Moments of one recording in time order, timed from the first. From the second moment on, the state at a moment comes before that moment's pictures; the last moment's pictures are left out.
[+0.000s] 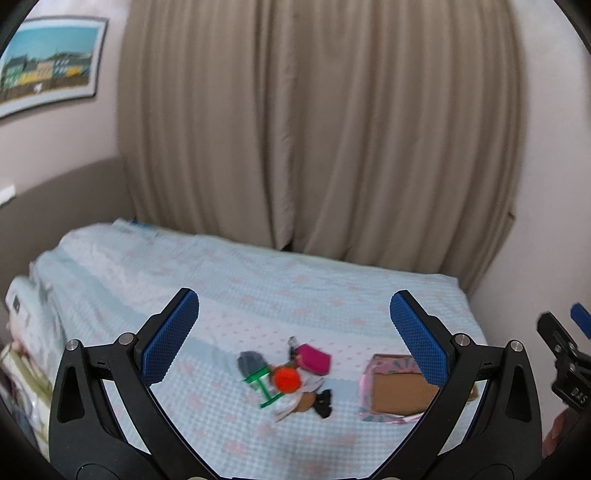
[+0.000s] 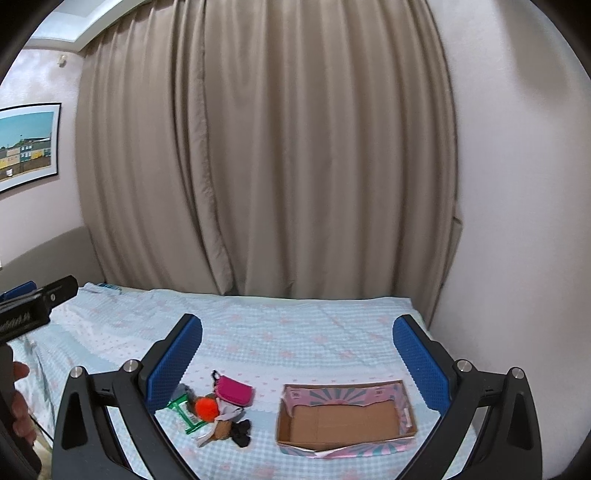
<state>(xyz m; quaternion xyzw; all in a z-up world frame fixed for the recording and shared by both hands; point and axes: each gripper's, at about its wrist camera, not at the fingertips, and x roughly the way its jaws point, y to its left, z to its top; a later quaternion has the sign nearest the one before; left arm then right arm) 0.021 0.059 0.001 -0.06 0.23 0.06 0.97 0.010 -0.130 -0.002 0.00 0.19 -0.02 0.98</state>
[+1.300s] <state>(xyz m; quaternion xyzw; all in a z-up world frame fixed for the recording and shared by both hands) 0.216 0.167 -0.441 -0.14 0.51 -0.05 0.85 0.238 -0.014 -0.410 0.13 0.49 -0.06 0.86</state>
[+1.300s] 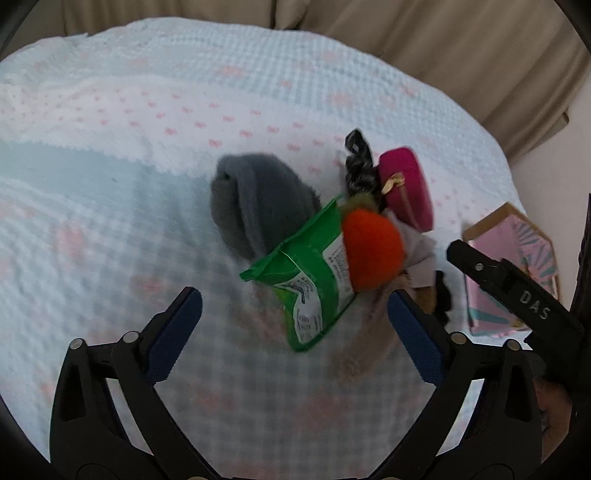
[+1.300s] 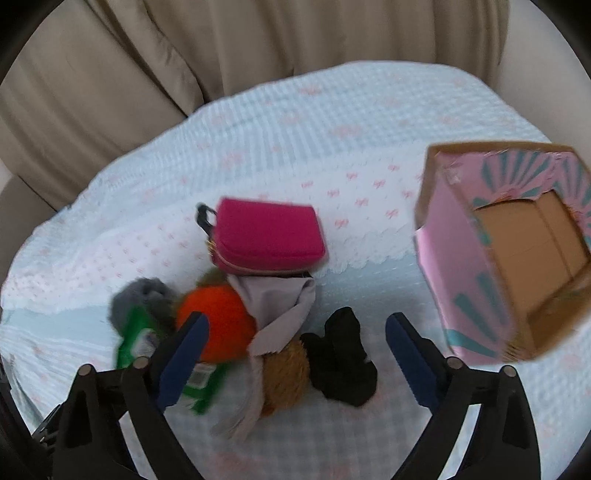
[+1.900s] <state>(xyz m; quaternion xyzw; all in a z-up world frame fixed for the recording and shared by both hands) 0.243 0.144 -0.487 -0.13 0.53 -0.06 0.84 0.283 -0.002 -0.473 0.12 0.52 0.00 0.85</state>
